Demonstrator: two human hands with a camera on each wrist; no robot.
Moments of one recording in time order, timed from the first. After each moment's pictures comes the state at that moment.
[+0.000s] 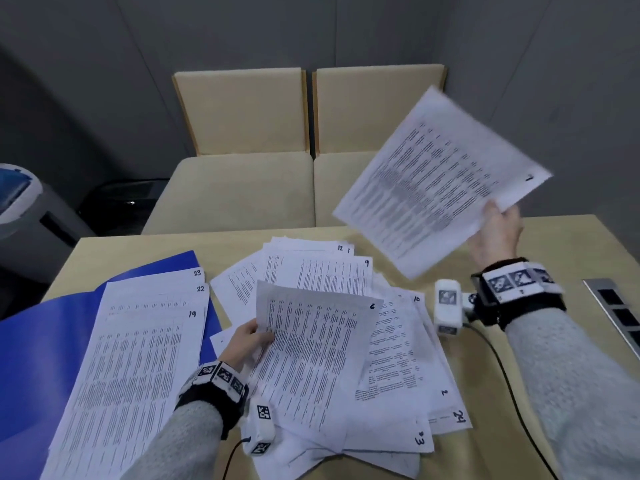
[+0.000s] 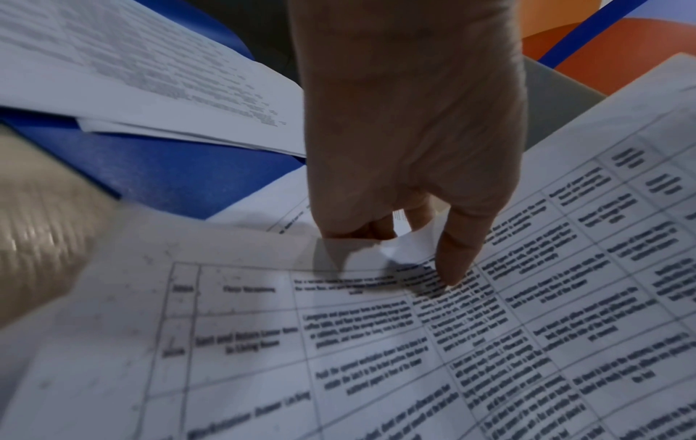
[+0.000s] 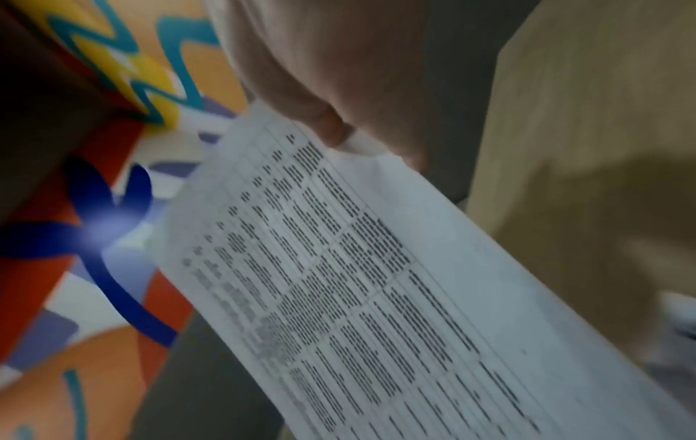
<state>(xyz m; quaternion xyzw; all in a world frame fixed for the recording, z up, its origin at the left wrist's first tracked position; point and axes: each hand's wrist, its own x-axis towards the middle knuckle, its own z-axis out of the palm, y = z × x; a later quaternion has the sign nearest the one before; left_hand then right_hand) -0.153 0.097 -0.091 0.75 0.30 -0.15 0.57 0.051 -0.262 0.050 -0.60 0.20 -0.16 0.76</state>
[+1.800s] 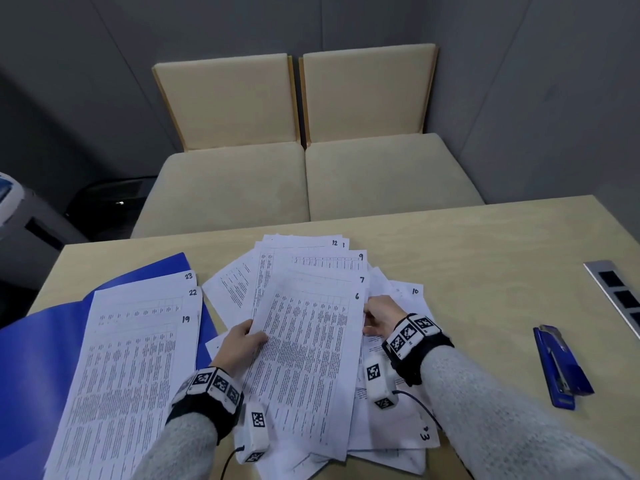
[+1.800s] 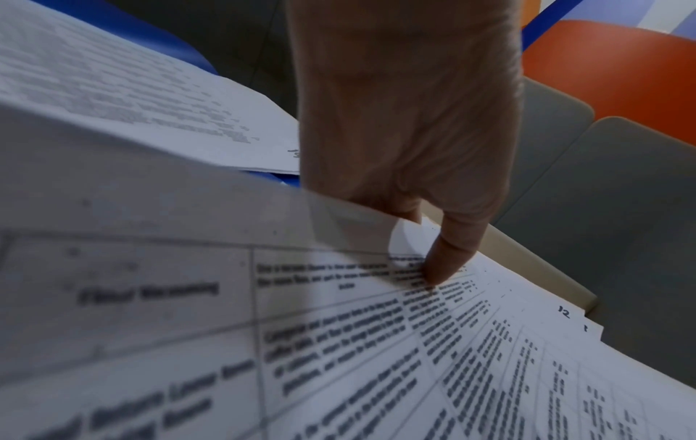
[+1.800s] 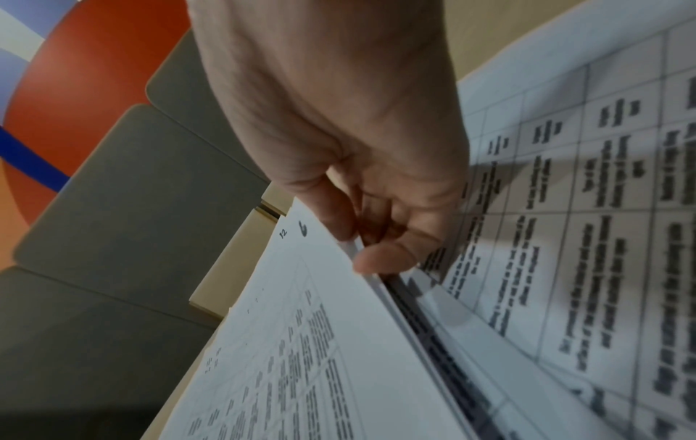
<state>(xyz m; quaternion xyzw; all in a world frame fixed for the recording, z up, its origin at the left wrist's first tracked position) -0.153 0.100 -0.088 0.75 0.31 -0.16 0.56 -0.034 -0.158 -0.089 -0.72 0.24 0.38 0.53</state>
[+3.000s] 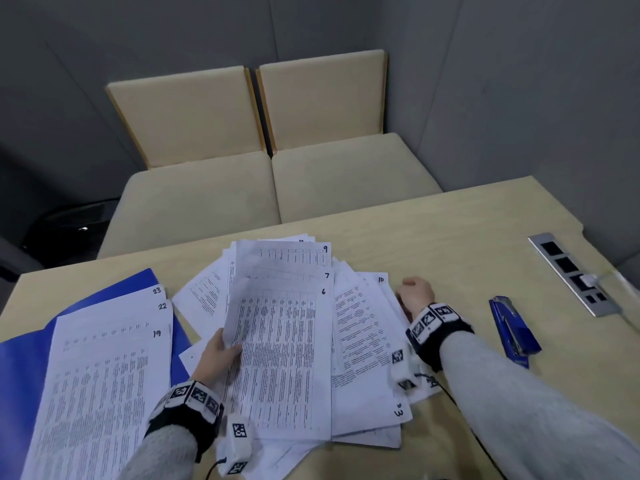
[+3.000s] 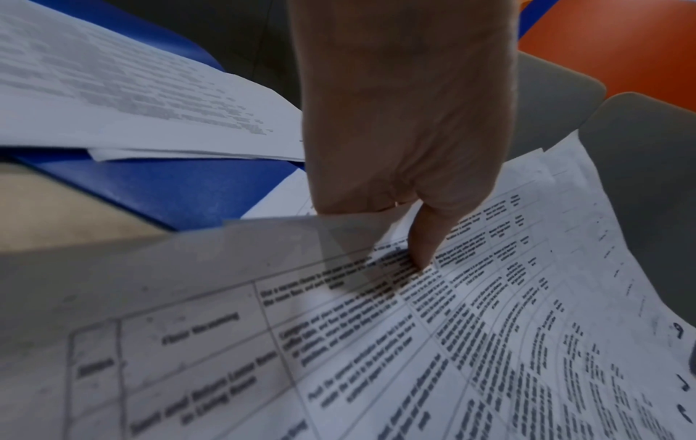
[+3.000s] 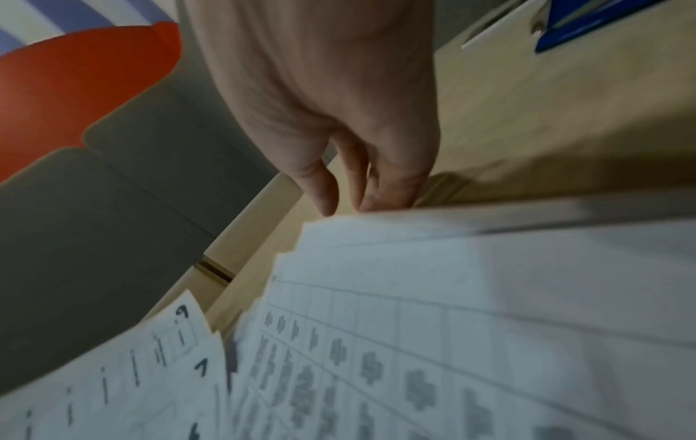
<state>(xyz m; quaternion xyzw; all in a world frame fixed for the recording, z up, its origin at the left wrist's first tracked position) -0.164 0.095 -0.102 0.81 0.26 -0.13 0.51 -0.034 -0.274 -0.092 -0.83 0.28 0.12 0.47</state>
